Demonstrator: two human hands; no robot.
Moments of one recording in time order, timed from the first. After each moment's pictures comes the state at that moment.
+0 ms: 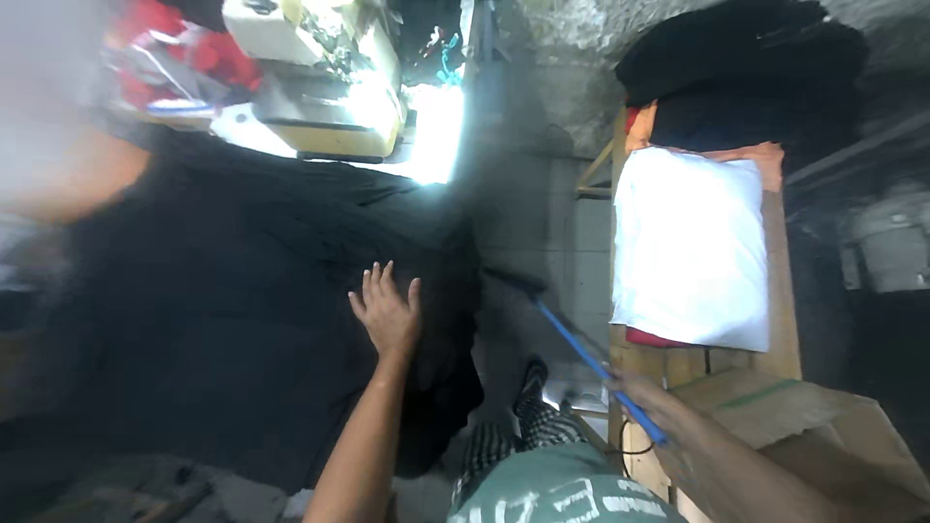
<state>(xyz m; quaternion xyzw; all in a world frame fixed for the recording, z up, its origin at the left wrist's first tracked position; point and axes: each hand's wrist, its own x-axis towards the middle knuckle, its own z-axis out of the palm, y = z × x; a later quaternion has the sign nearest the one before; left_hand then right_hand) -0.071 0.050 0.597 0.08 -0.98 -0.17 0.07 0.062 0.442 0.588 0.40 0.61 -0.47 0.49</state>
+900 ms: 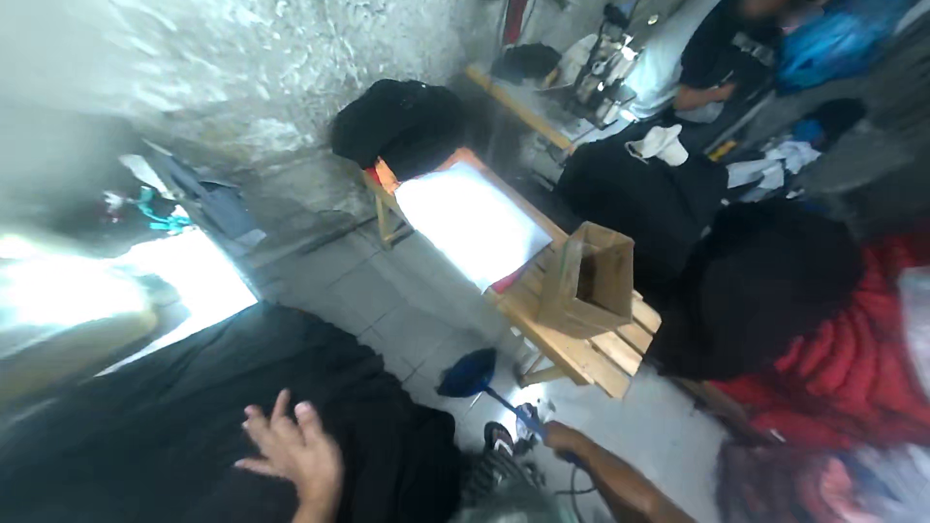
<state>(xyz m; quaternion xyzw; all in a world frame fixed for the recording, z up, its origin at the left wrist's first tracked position) -0.066 0.013 0.623 -0.11 -0.91 -0.40 -0.03 0.269 0.237 0.526 0.52 0.60 -0.45 0.42</state>
